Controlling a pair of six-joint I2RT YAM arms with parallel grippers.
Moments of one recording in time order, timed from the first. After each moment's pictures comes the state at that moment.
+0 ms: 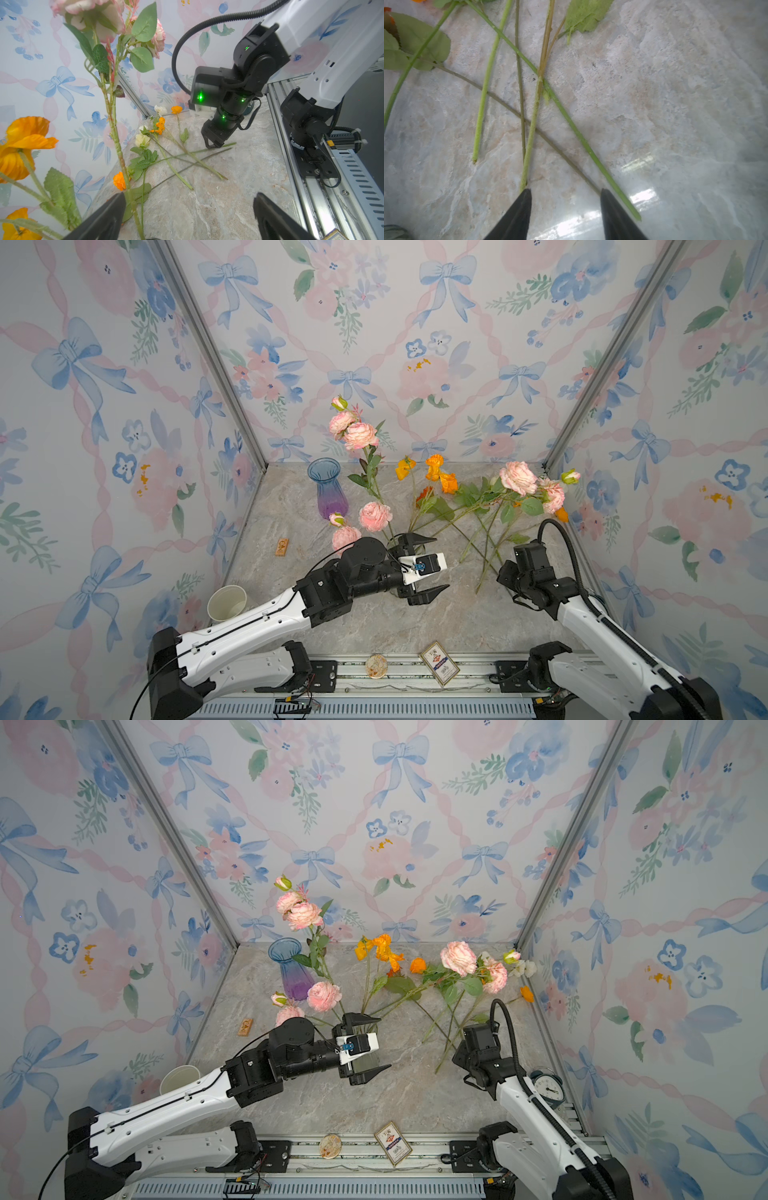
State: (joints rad) left arm -1.04 1.03 0.90 -0.09 0.15 0.46; right arm 0.21 0.99 0.52 -0.52 0.15 0.69
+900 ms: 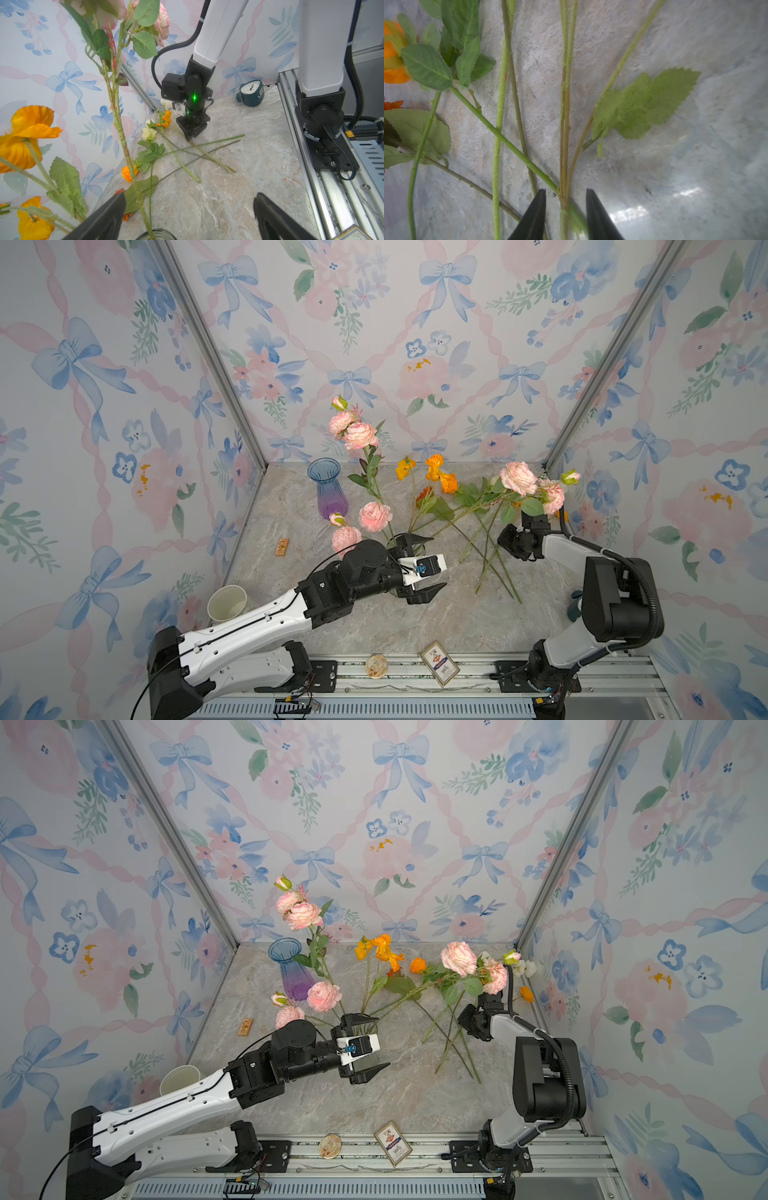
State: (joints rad) left arm -1.05 1.03 0.87 -0.08 0.09 0.50; right arm -0.03 1.62 0.86 -0.27 -0.10 0.64
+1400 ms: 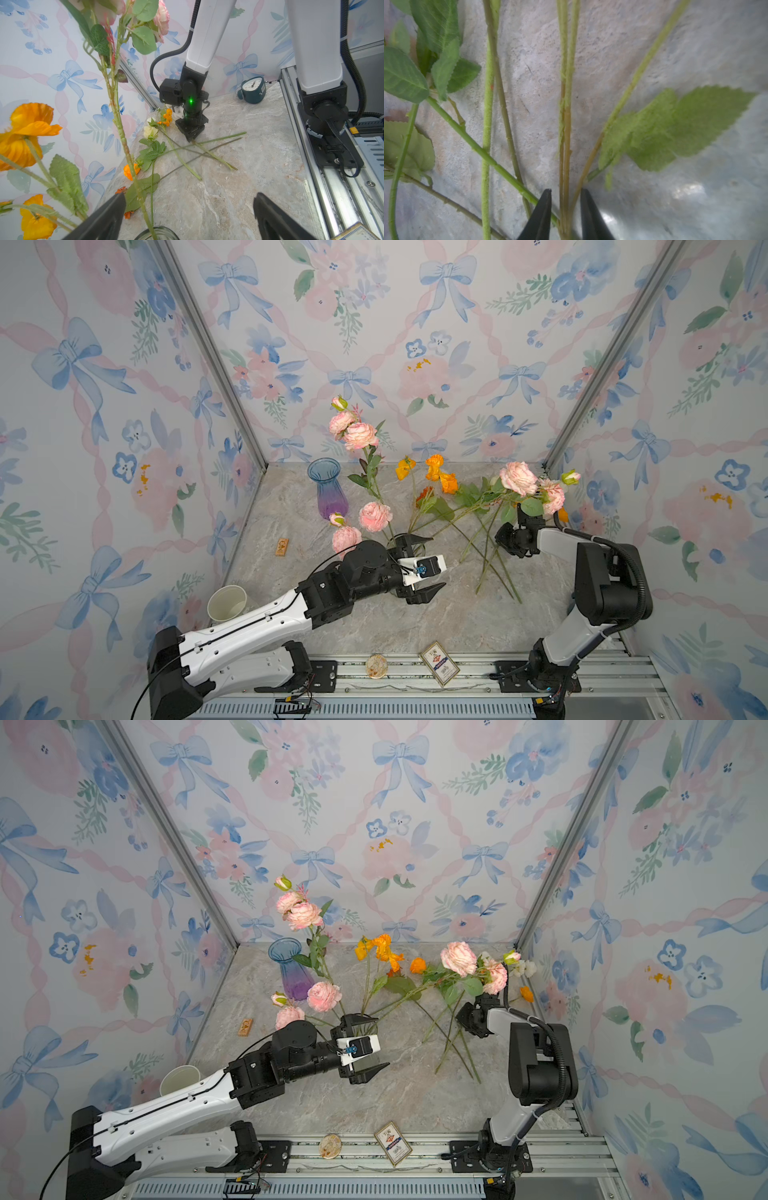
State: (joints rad) left arm -1.05 1.03 0.86 -0.08 0.08 0.51; right arm -0.02 1.72 0.92 -0.25 -0.10 0.65
